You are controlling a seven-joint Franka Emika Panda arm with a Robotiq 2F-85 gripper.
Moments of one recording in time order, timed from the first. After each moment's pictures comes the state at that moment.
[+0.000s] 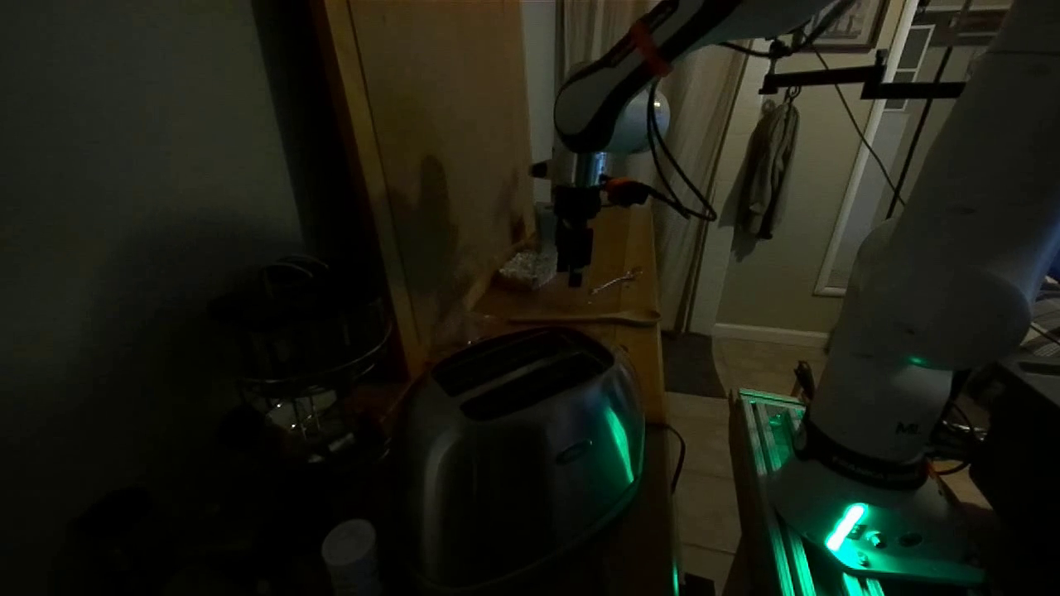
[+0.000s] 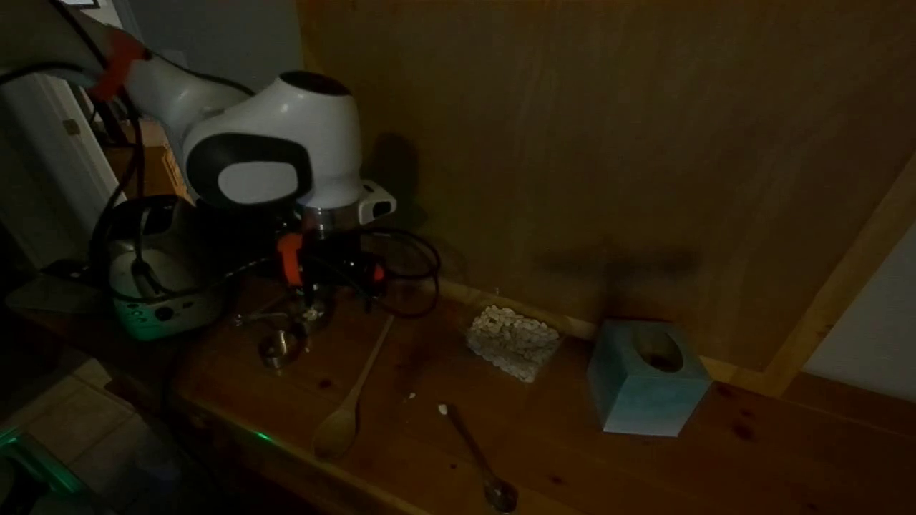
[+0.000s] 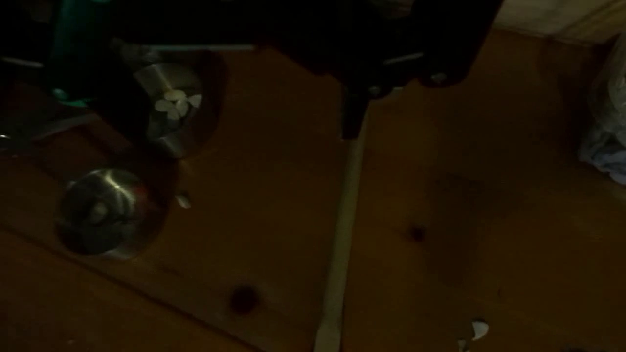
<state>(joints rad) -0.25 -0.17 -0.26 -2.43 0.08 2.25 -1.01</state>
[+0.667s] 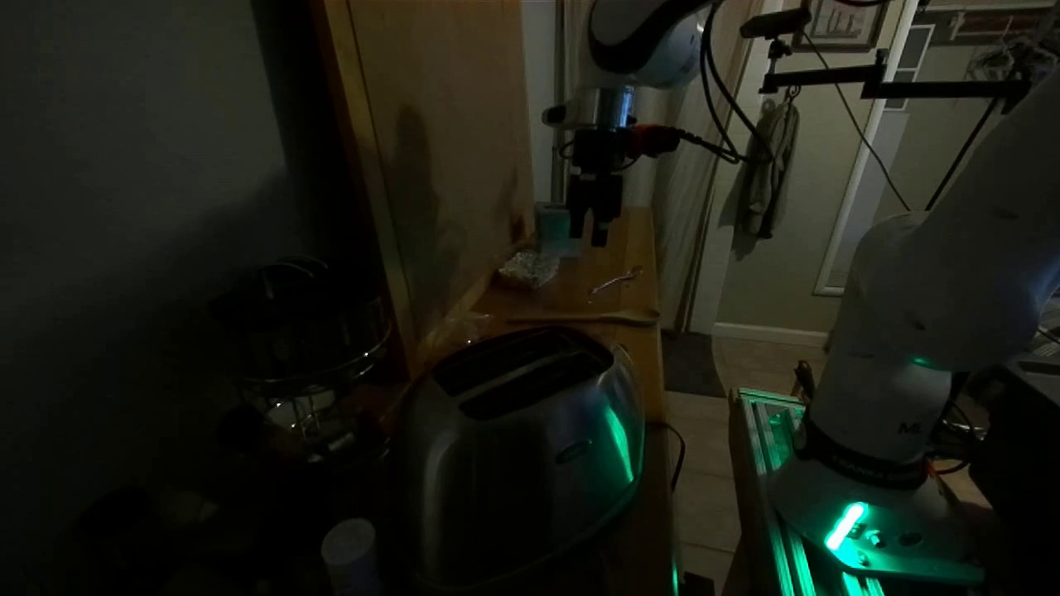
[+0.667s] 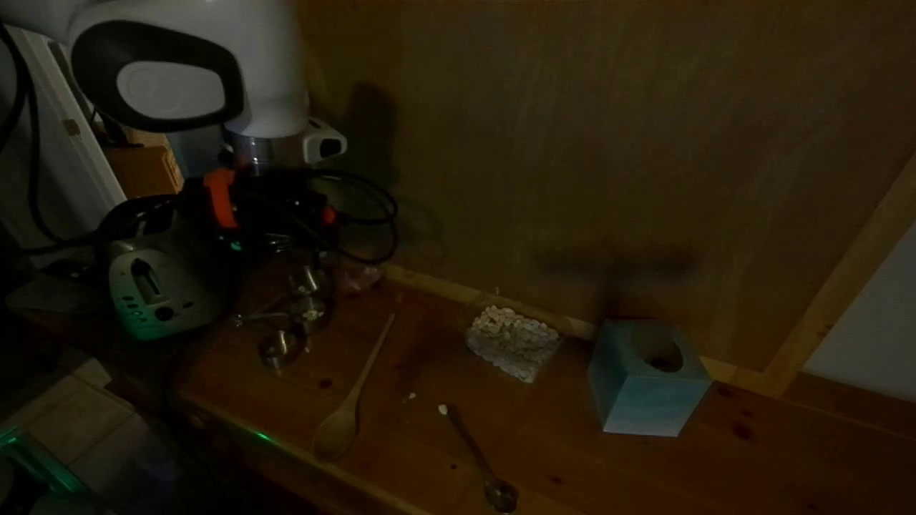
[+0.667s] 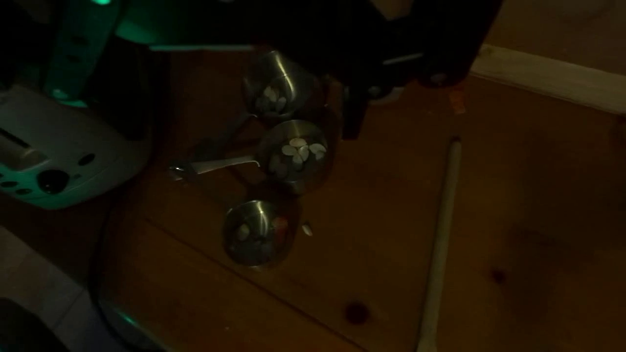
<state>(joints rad) -0.21 -0.43 -0.27 -2.43 0.08 1.96 -1.03</state>
